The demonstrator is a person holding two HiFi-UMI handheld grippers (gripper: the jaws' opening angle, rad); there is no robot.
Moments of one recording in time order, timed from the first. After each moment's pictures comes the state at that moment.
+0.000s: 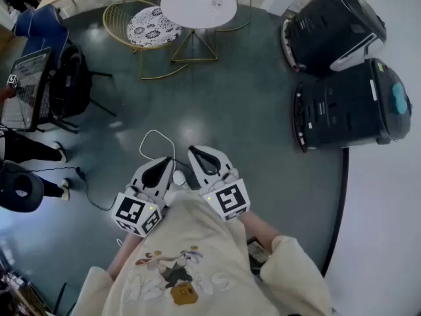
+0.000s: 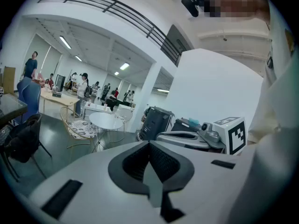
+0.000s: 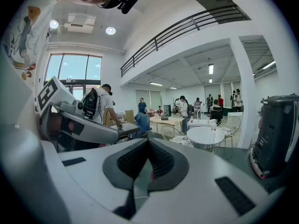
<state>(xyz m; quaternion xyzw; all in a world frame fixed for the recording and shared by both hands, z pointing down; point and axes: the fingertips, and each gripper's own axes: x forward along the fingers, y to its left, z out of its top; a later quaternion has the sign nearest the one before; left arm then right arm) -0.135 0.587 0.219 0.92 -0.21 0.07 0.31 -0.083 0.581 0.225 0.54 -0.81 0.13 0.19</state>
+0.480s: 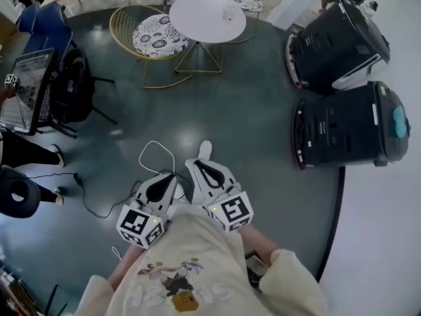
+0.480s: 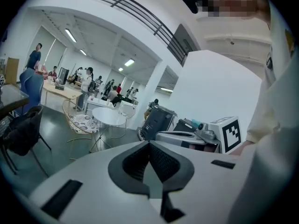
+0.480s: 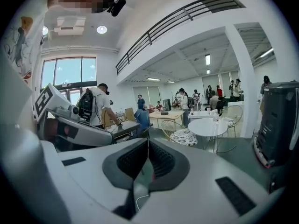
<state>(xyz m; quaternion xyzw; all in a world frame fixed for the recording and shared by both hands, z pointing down) -0.140 0.548 0.250 0.92 -0.21 0.08 0.33 -0.078 0.535 0.257 0.55 -0.80 0.18 0.17</state>
